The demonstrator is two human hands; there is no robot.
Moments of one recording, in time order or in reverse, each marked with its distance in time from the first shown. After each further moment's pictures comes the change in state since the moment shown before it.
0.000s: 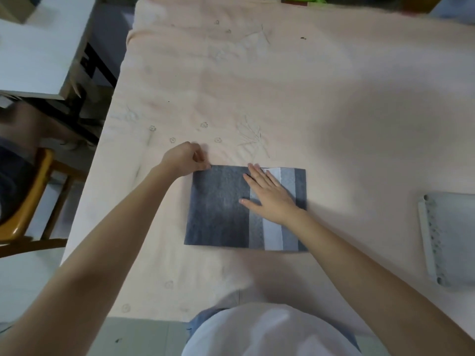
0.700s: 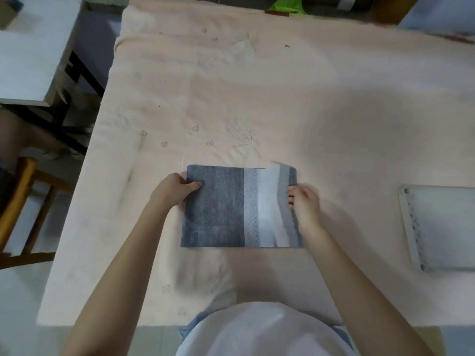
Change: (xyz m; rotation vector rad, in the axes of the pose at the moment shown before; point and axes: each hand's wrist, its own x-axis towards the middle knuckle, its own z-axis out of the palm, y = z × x) left_hand -0.054 -0.008 0.032 -0.395 -0.031 -0.289; right_hand -0.050 0.014 -0.009 1.257 0.636 0.952
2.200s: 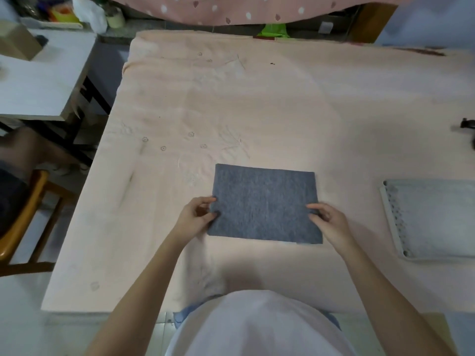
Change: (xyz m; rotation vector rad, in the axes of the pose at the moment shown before) left_hand -0.088 -0.010 0.077 -0.501 -0.035 0.280; right_hand 0.002 0.055 -0.120 -0.218 -0.199 -0.310
